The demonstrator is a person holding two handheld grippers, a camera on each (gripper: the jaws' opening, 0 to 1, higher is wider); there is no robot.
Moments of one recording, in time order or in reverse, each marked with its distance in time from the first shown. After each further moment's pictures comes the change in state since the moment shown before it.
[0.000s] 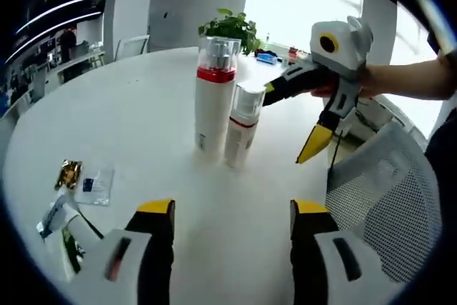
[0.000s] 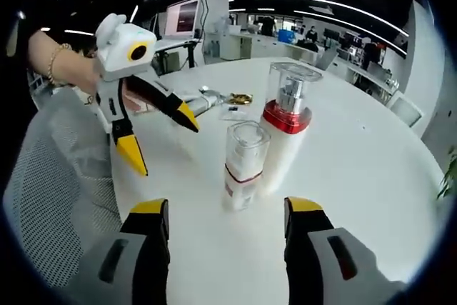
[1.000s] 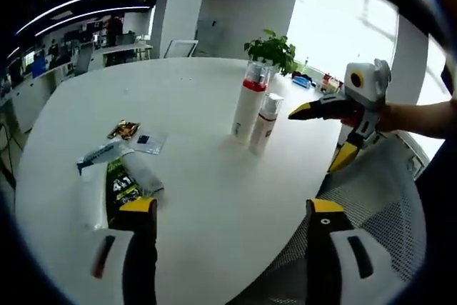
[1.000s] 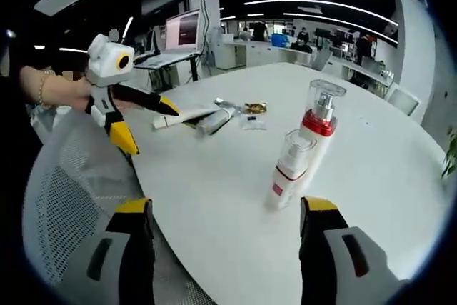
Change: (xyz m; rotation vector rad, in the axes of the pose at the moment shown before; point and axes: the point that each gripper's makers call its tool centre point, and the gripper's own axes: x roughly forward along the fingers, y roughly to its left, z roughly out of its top) left arm -0.094 0.005 -0.035 -0.191 -0.094 0.190; right arm -0.018 0.054 0.017 0.092 -0.063 0.003
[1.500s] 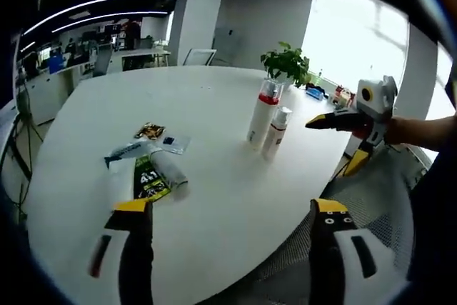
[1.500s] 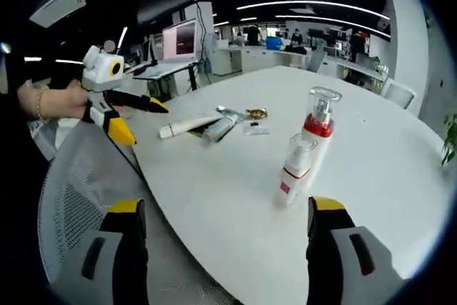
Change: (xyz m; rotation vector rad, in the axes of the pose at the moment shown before) left arm -0.042 0.010 0.007 -0.043 -0.054 0.083; right arm -0.015 0.012 0.007 0.061 -0.038 -0.012
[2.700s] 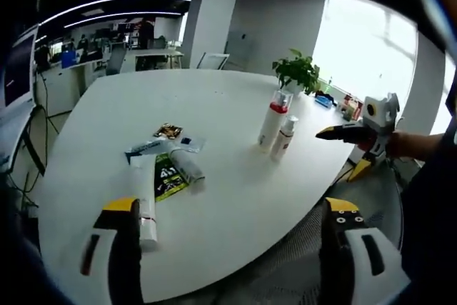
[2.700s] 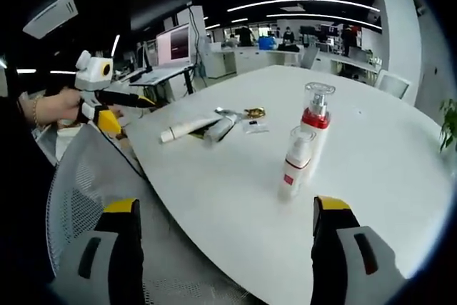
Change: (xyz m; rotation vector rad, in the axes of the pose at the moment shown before) left arm -0.031 0.016 0.005 -0.042 -0.001 0.050; right arm -0.006 0.008 -0.005 0.047 0.002 -0.017
